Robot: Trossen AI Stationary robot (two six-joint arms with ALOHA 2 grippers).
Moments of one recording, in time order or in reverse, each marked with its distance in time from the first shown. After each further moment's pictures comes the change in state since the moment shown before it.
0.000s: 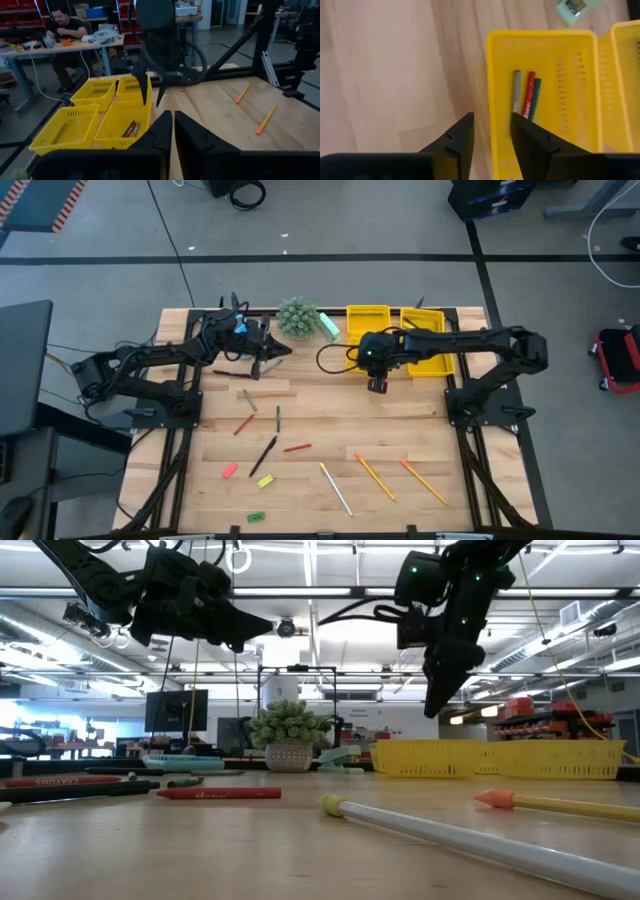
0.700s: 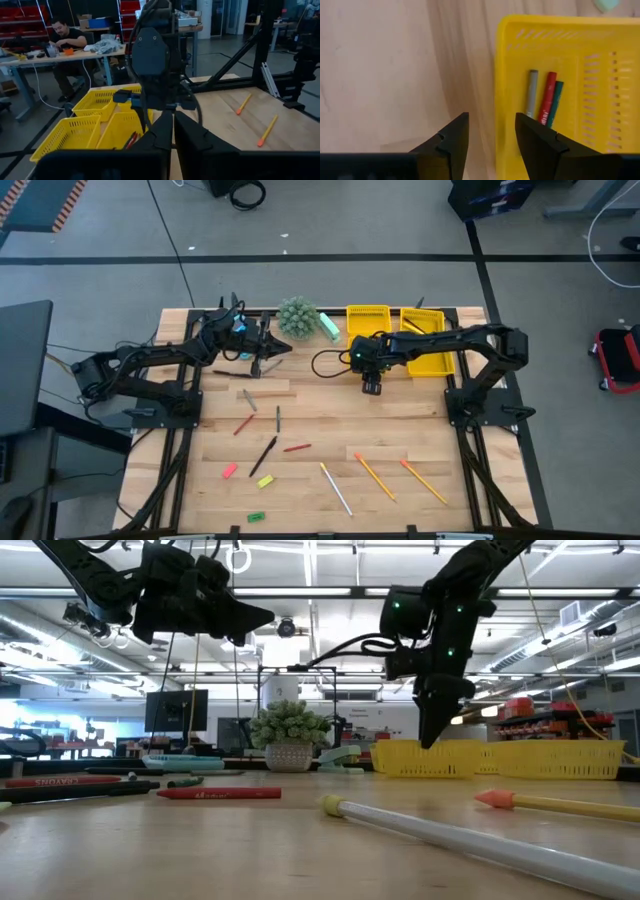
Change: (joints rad) left arm 0.000 0.000 0.000 0.064 0.001 -0.050; right arm -0.029 0.147 -0.001 0.072 -0.038 -0.037
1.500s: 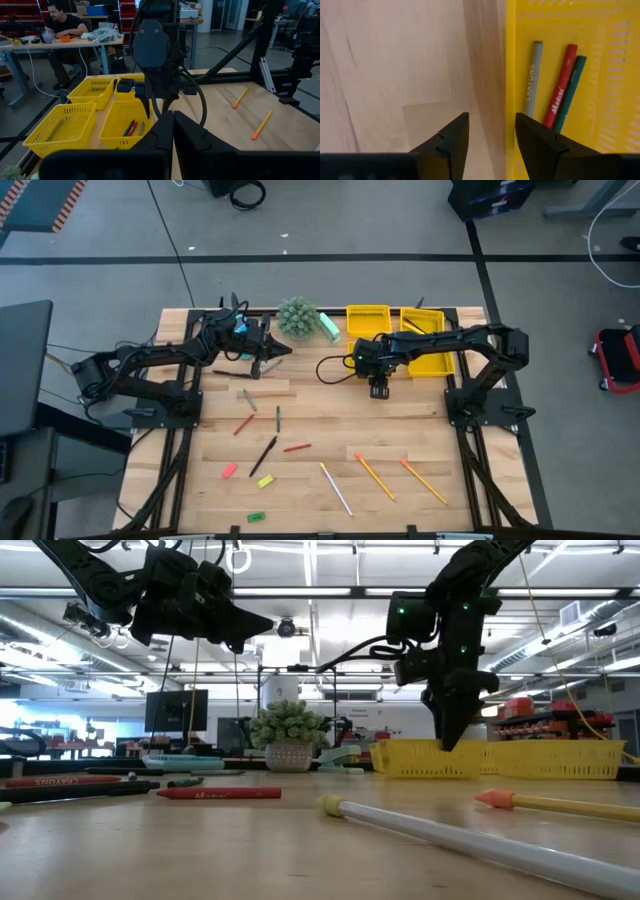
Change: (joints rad) left arm 0.000 0.000 0.000 -0.061 0.000 -0.003; right arm 0.008 -0.005 0.000 -0.122 -0.085 -0.045
